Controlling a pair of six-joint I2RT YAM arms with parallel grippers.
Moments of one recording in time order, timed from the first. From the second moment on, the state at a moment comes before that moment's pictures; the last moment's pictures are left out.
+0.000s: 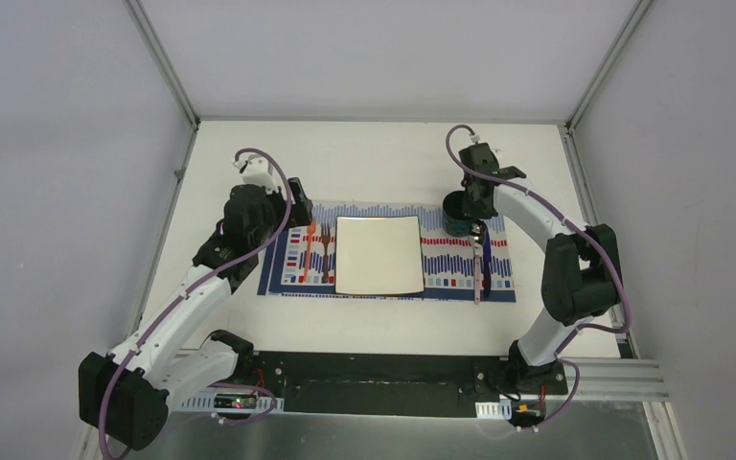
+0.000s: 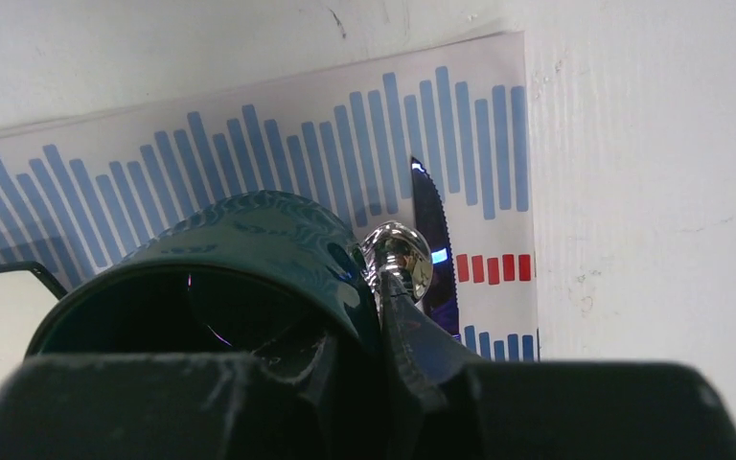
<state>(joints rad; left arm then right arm) -0.40 0.96 0.73 -0.06 -0.16 -0.32 0.33 1.69 1.26 -0.67 0.34 0.39</state>
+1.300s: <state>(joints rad) -0.40 0.94 0.72 -0.07 -0.16 -0.32 0.38 1.80 1.25 -0.57 0.33 0.43</state>
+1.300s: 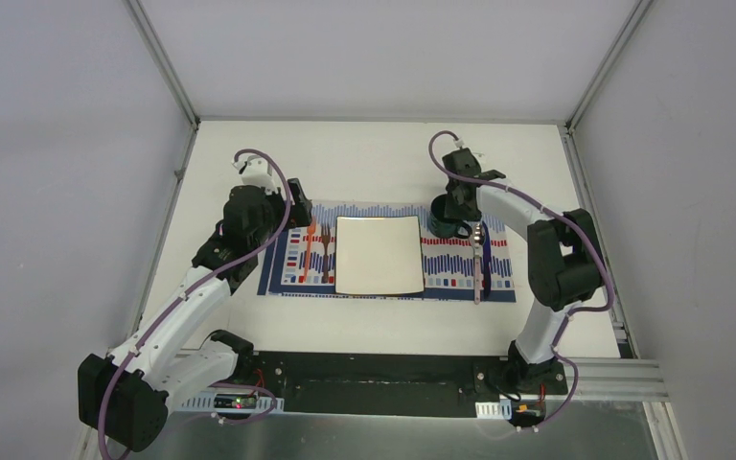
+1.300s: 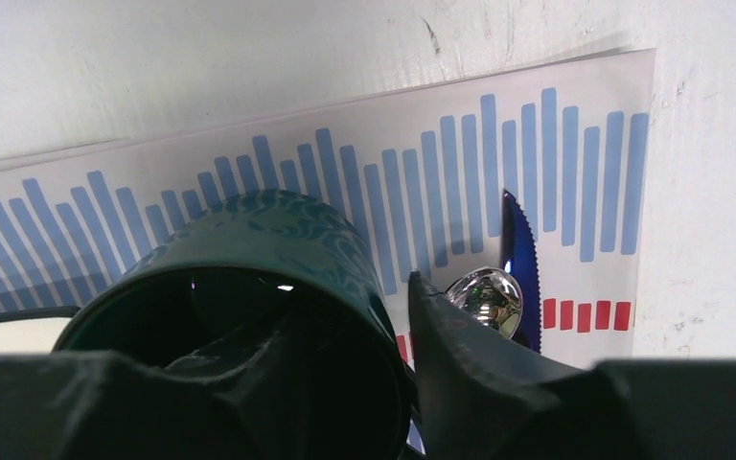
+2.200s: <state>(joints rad) -0.40 0.95 0.72 -0.07 -0.14 -0.32 0.39 1.38 1.09 -0.62 0.40 0.43</state>
